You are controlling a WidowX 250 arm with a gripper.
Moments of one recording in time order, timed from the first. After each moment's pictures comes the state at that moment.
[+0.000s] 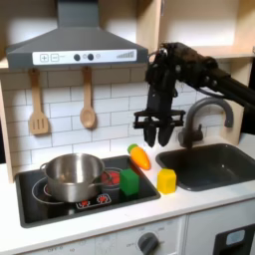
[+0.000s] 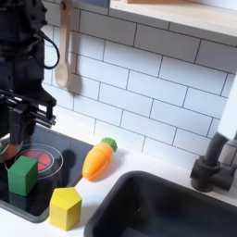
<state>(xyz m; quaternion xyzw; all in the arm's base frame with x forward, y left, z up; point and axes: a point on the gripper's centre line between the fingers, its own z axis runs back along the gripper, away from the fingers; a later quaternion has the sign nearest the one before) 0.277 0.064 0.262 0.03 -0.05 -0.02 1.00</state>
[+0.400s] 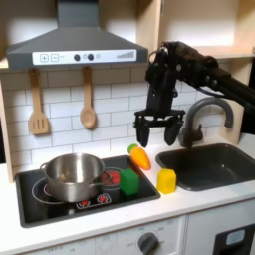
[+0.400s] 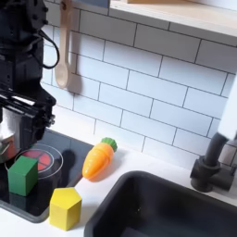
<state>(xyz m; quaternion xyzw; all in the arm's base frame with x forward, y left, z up) 0.276 0.065 0.264 0.04 -0.05 -0.01 1.00</state>
